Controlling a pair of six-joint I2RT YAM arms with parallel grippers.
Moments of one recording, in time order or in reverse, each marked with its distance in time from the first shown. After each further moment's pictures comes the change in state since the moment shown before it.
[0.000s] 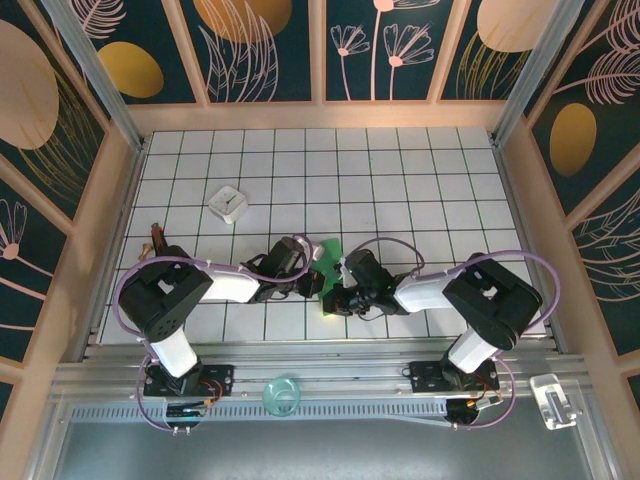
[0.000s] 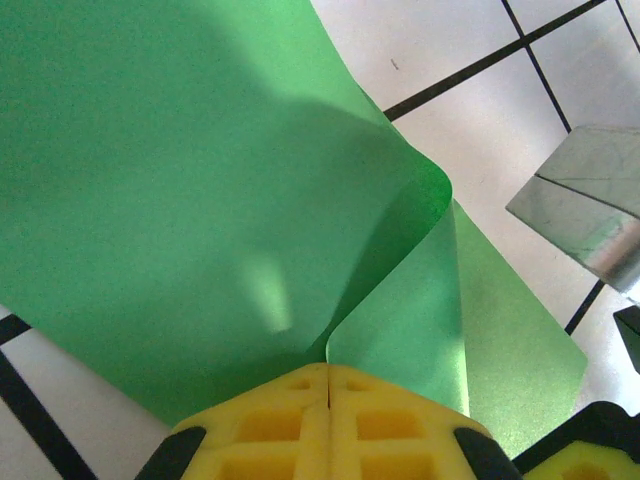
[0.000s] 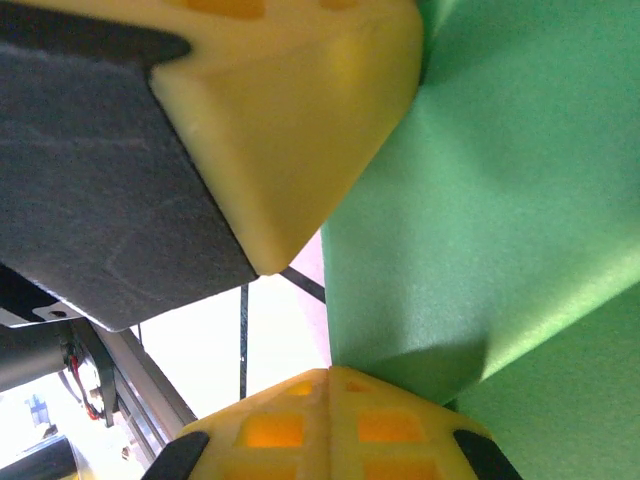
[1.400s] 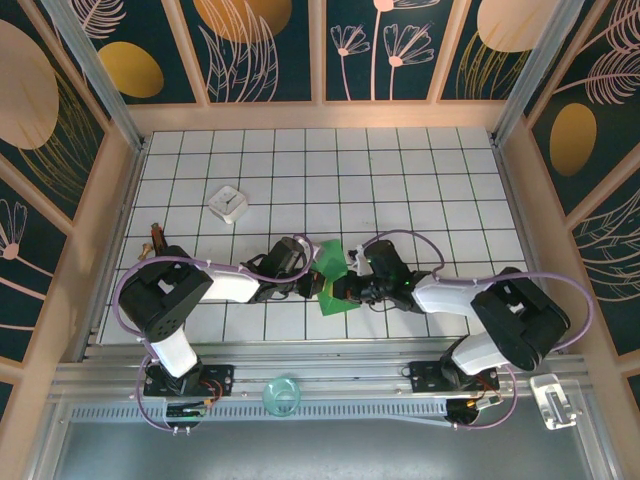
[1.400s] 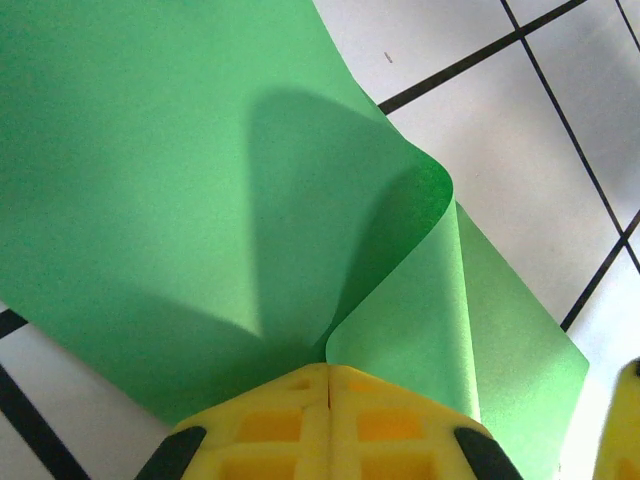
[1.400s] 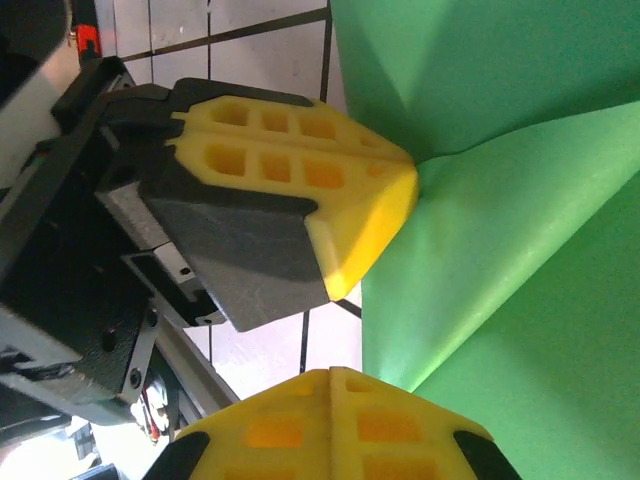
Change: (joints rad) left arm 0.000 0.002 0.001 -0.002 0.008 0.008; right arm -0.114 -0.149 -0.037 -0.010 -0.038 0.006
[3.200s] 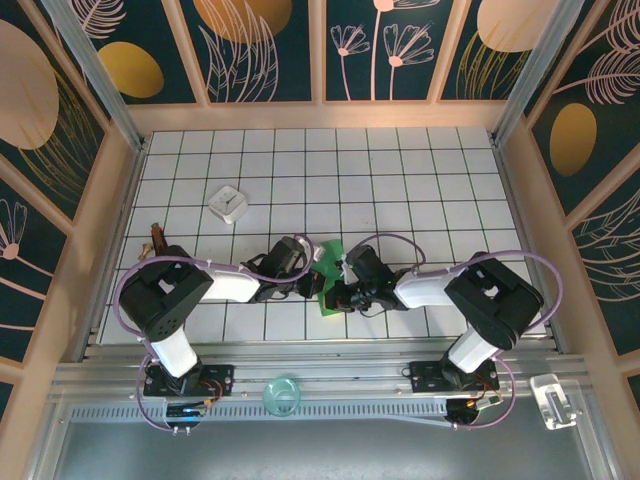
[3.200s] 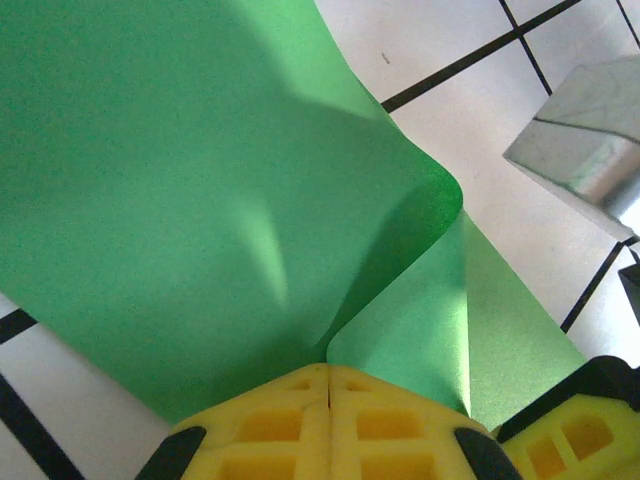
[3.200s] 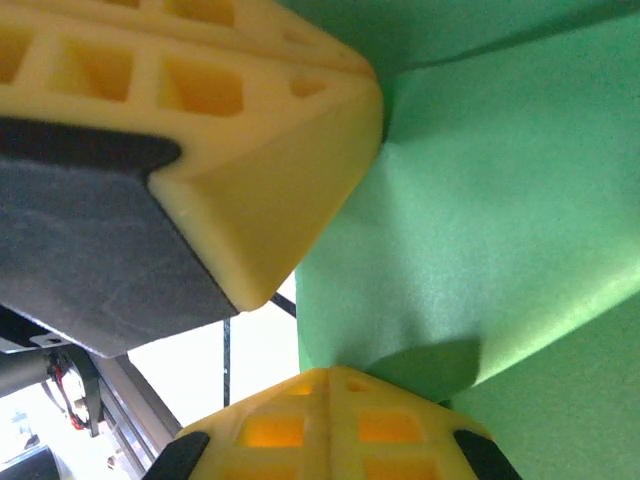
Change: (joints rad) left arm 0.000 0.003 0.003 -0.001 0.000 0.011; right arm 0.093 0.143 0.070 -0.076 0.053 -0.053
